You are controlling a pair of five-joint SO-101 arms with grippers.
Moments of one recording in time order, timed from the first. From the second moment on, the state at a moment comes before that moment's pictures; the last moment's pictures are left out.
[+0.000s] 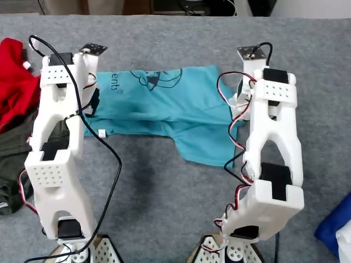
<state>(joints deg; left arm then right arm) -8.7 30.7 -25.2 90.1 -32.0 6.4 11.2 2.3 78.5 7.1</state>
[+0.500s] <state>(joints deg) -8.7 30.8 -24.7 90.0 -32.6 5.9 11.2 2.3 83.9 9.8</state>
